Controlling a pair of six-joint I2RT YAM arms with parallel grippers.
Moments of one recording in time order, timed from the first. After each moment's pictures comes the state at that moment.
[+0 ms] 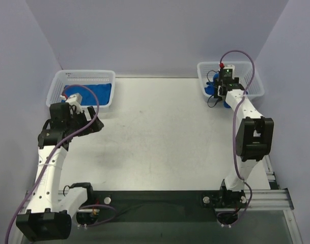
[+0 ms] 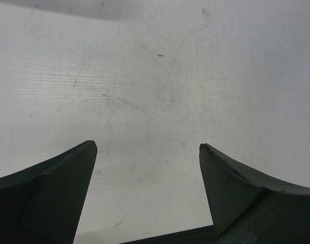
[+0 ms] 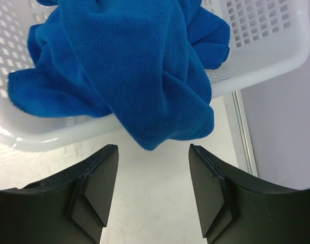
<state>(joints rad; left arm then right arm) 0.04 0.96 1.03 -0.80 0.25 -0.28 0.03 1.84 1.49 -0.41 0.43 -0.04</state>
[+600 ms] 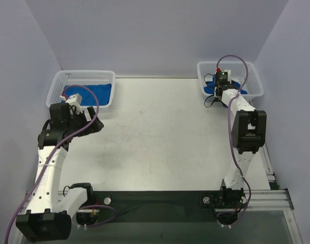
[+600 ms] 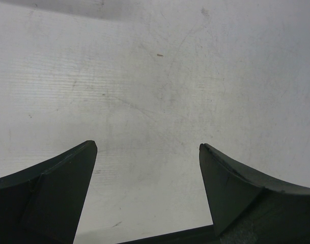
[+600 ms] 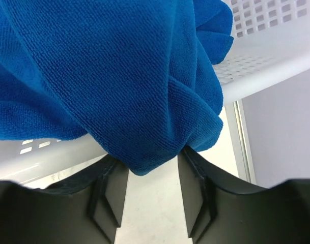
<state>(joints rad) 0.04 0.96 1.03 -0.80 0.25 -0.28 0.03 2.00 1.54 -0.38 0.52 -0.06</state>
